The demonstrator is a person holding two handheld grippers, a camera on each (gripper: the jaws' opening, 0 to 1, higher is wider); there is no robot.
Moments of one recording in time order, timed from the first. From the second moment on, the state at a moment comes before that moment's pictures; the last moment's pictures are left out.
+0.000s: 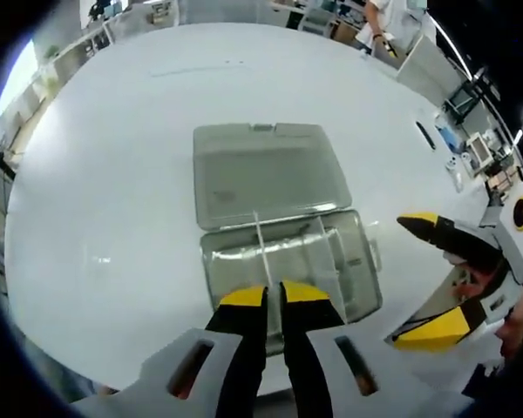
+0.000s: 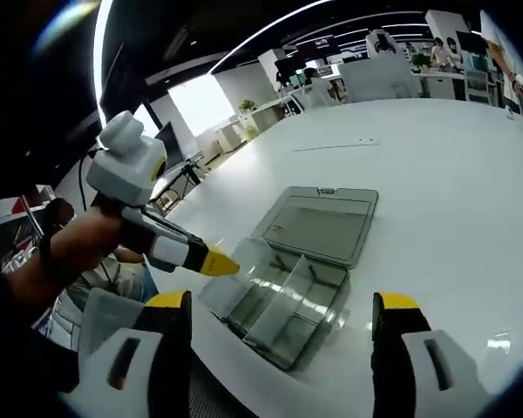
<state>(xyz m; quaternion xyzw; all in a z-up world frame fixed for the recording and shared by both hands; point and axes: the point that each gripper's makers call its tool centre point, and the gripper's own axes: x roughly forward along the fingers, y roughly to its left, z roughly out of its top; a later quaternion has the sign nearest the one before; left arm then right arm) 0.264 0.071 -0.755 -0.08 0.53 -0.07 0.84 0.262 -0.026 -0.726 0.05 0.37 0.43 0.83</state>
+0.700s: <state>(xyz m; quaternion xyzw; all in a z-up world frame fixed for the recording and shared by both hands) 0.264 0.070 -0.760 -0.06 0.54 -0.07 0.84 0.262 -0.030 -0.727 0.06 0.37 0.42 0.83</state>
